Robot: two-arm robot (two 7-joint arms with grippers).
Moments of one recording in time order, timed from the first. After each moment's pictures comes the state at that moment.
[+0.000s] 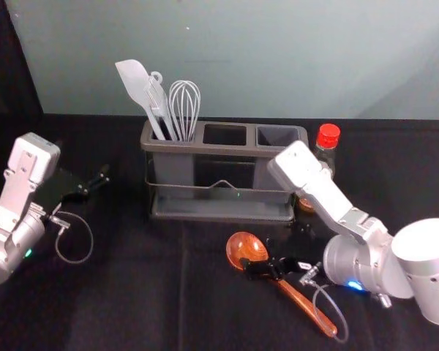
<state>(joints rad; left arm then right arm) -0.20 0.60 0.45 -1.41 -0.25 -0.12 0.03 0.22 0.48 -0.52 -1.87 0.20 0.84 0.31</state>
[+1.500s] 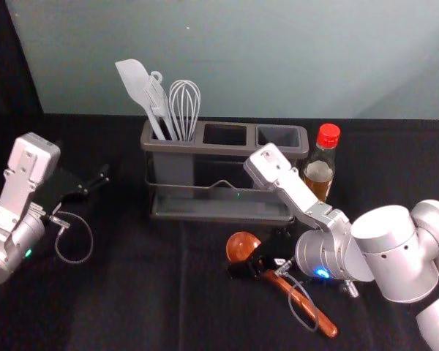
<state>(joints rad) -0.20 0.60 0.45 -1.41 -0.25 -0.12 0.03 0.31 0.33 -0.54 -1.63 0.12 0.86 0.40</state>
